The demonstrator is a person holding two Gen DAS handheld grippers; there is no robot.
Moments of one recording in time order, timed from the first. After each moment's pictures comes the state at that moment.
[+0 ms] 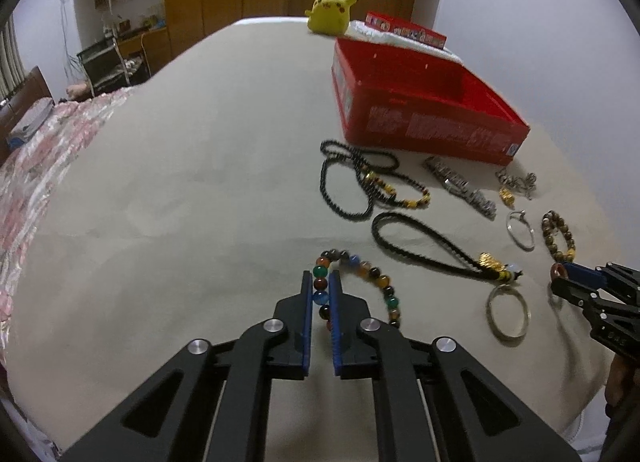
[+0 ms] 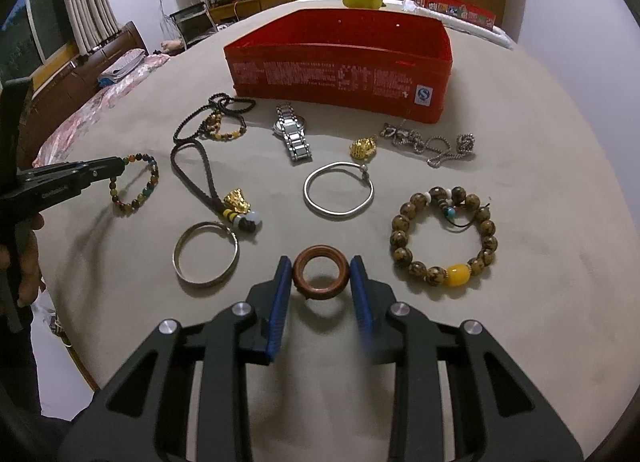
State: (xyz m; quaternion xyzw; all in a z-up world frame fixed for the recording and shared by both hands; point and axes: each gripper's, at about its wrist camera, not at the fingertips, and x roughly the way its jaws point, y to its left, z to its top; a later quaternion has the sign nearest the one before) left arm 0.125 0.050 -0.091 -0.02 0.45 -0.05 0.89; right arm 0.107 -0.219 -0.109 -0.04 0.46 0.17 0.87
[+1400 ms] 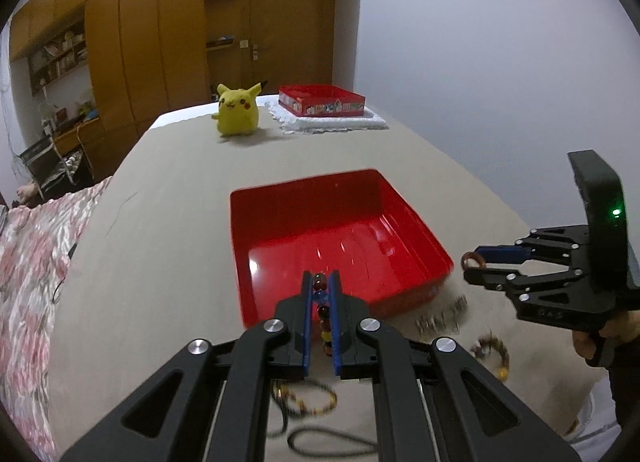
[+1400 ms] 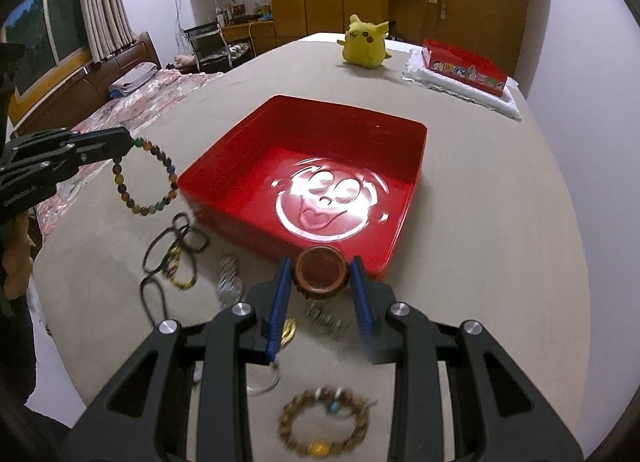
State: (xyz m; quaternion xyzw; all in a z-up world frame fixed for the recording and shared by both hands) left arm 0.252 -0.041 0.033 0.05 0.35 -0.17 0.92; right arm 0.268 -0.252 -0.021 -0.06 0.43 0.20 0.88
